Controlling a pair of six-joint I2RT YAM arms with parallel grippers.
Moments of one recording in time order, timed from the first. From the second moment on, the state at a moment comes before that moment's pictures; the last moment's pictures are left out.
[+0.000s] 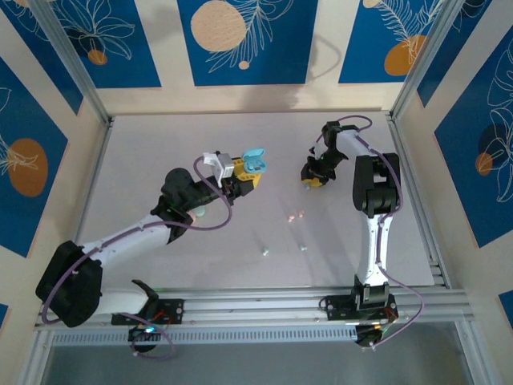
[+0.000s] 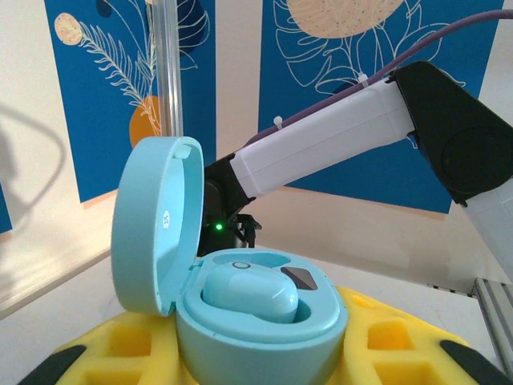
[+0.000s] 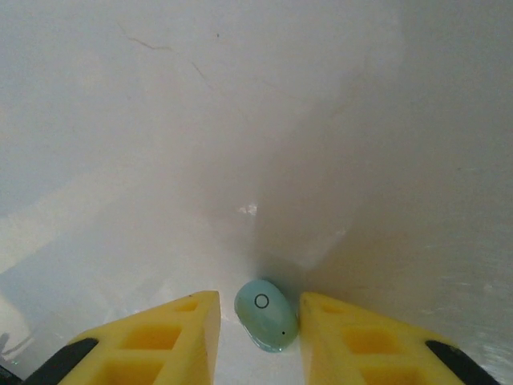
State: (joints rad) left arm -0.64 1.28 0.72 0.72 0.52 -0.10; right arm 0.10 2.25 1.76 -1.09 -0.45 0.15
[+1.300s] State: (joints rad) left arm -0.64 1.30 0.72 0.74 0.52 -0.12; right arm 0.16 2.21 1.66 -1.04 -0.50 0.29
